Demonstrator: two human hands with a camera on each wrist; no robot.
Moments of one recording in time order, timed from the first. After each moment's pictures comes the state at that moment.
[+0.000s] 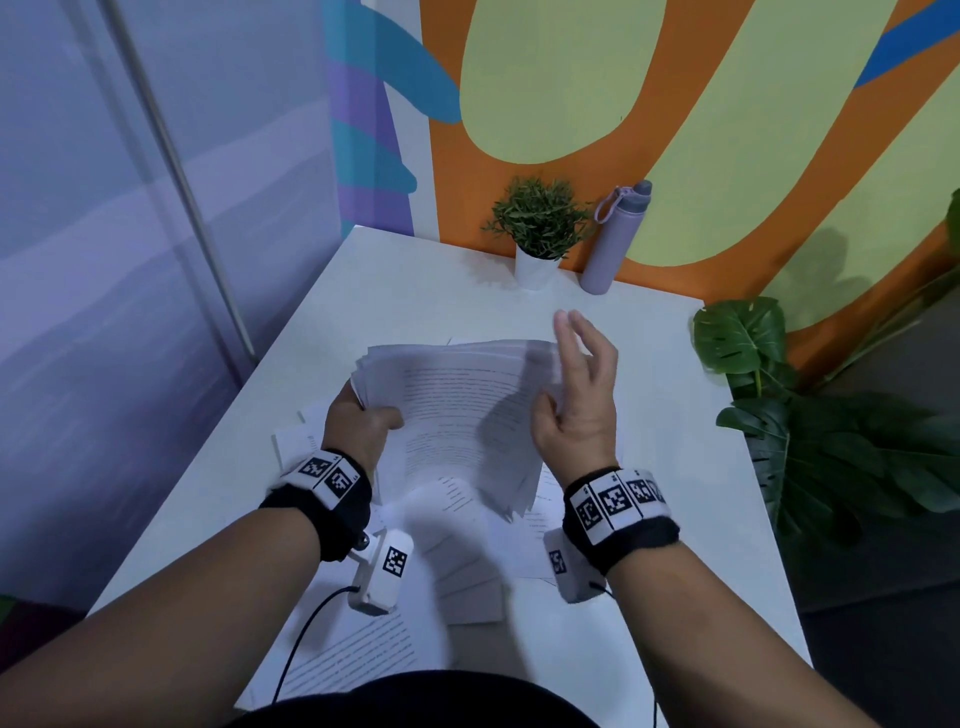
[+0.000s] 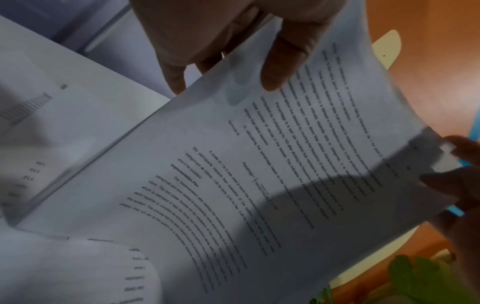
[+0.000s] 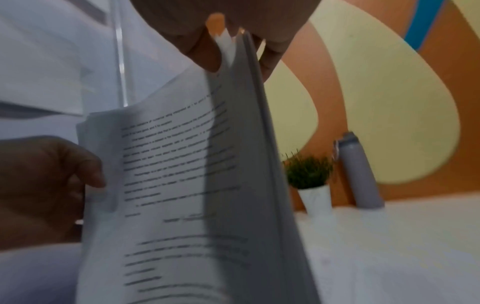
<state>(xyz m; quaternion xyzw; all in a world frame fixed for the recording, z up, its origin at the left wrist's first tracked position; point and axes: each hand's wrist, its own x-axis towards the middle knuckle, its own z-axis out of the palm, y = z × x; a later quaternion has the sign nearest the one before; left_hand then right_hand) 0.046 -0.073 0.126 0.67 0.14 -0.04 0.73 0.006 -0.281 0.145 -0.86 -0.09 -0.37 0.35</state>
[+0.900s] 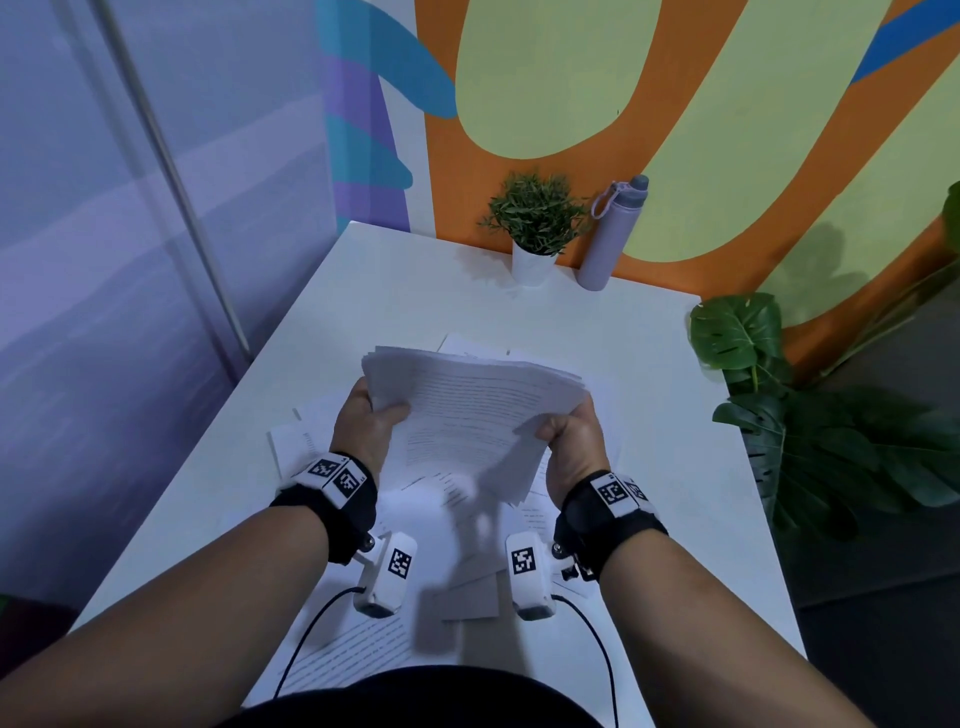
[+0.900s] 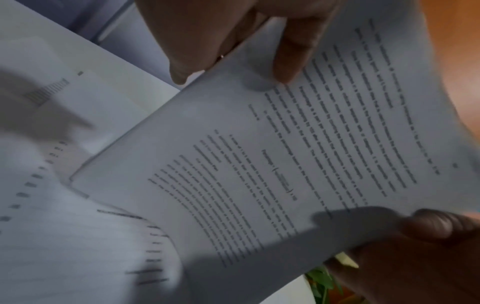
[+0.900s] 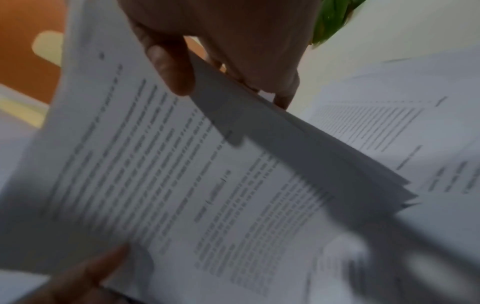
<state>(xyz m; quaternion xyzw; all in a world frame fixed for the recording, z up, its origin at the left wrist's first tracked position) 0.045 -0.081 0.117 0.66 0.12 -0.07 0.74 0.003 -0.280 0.126 -0.55 0.25 -0.07 0.79</state>
